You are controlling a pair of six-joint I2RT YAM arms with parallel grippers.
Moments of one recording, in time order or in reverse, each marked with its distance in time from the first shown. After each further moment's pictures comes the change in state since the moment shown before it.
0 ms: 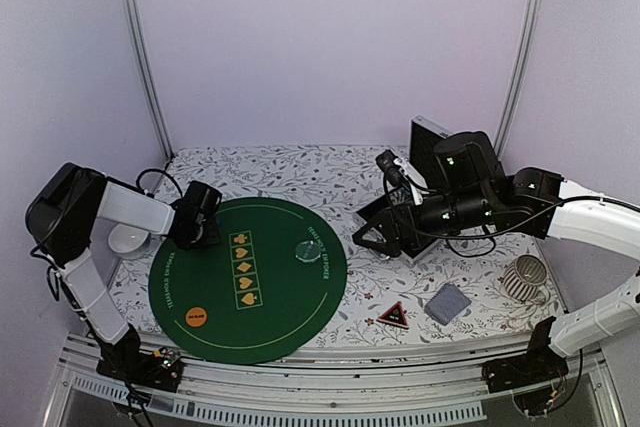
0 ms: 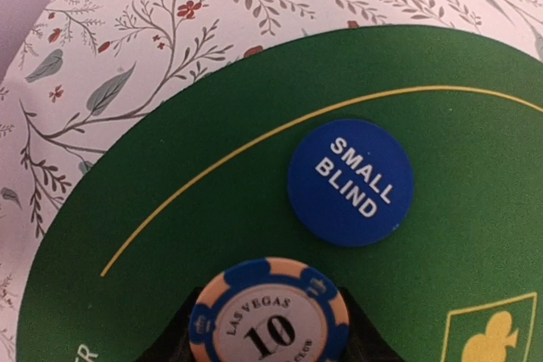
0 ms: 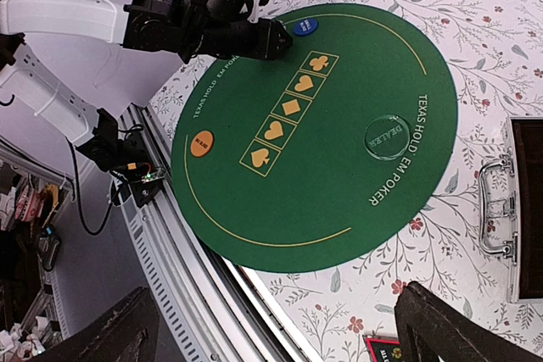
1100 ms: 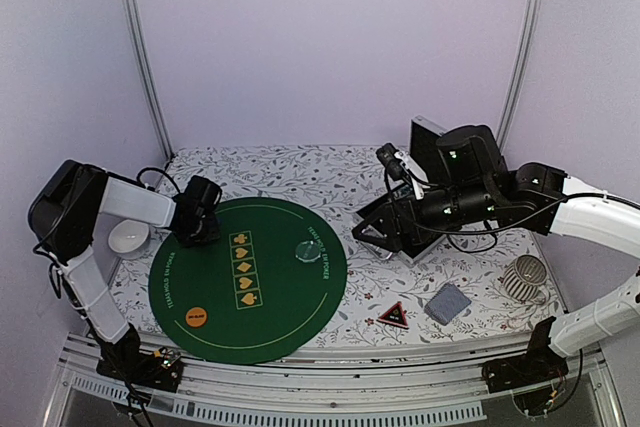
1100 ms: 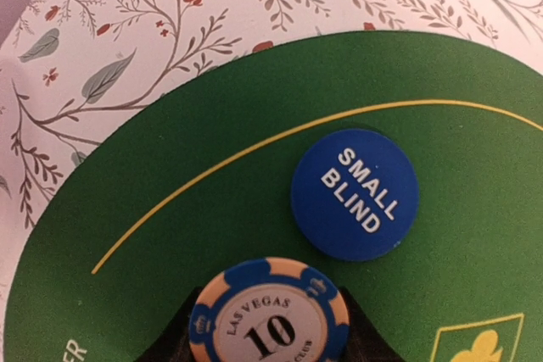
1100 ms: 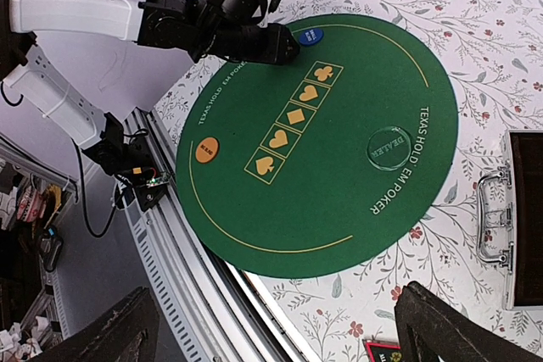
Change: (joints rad) left arm 0.017 0.031 0.073 -0.095 0.049 -0.088; right arm 0.000 0.000 0.034 -0.015 0.000 -0.012
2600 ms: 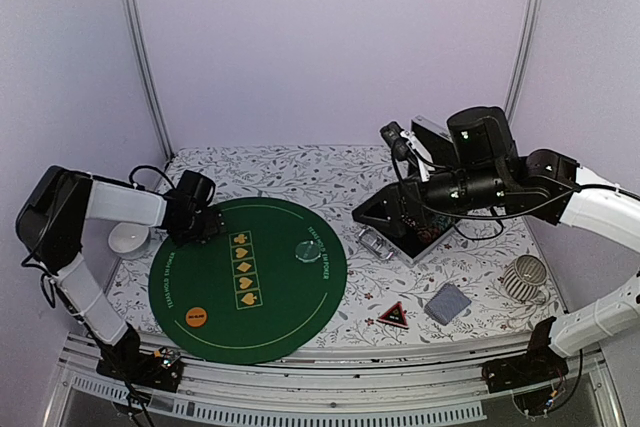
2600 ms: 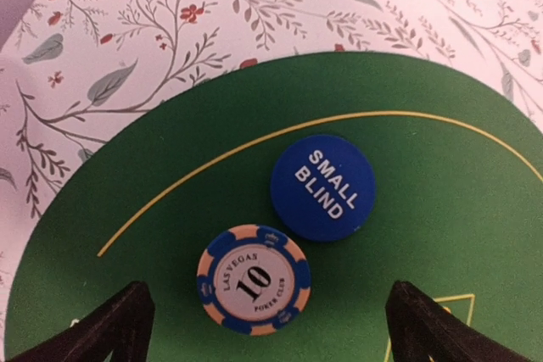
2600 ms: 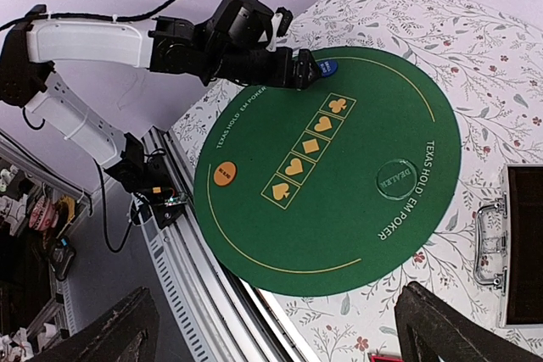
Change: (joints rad) left arm 0.013 -0.086 -0.019 -0.014 0.057 -0.024; right arm 0.000 -0.009 0.087 -0.029 -0.004 -0.004
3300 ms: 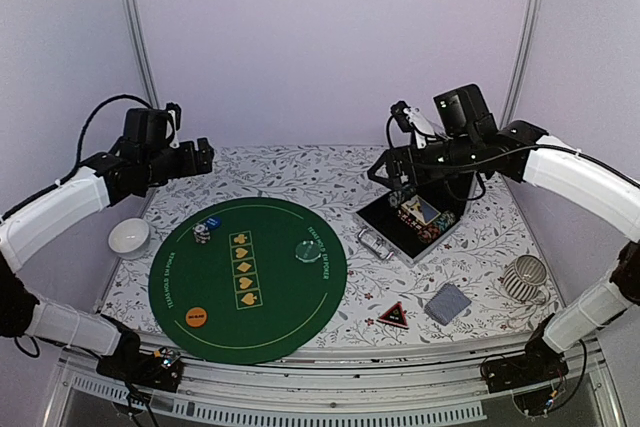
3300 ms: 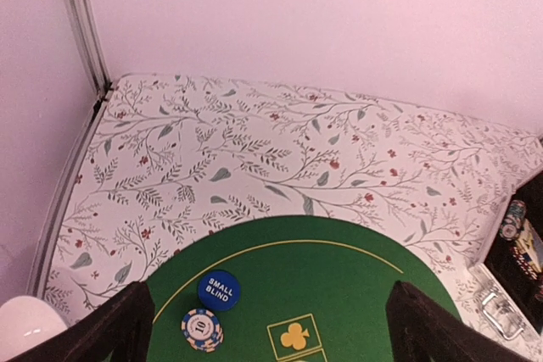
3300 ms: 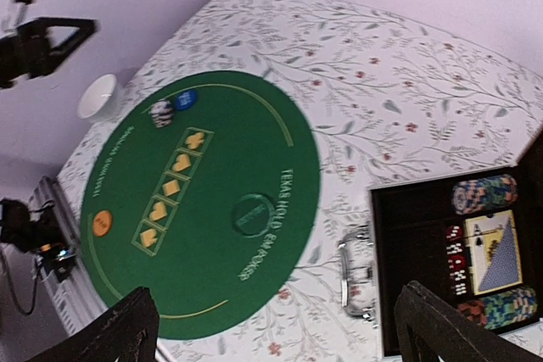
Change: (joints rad) left arm -0.034 -0.404 0.206 -0.137 0.089 0.332; right arm -0.230 0.178 0.133 -0.035 0.057 -0.127
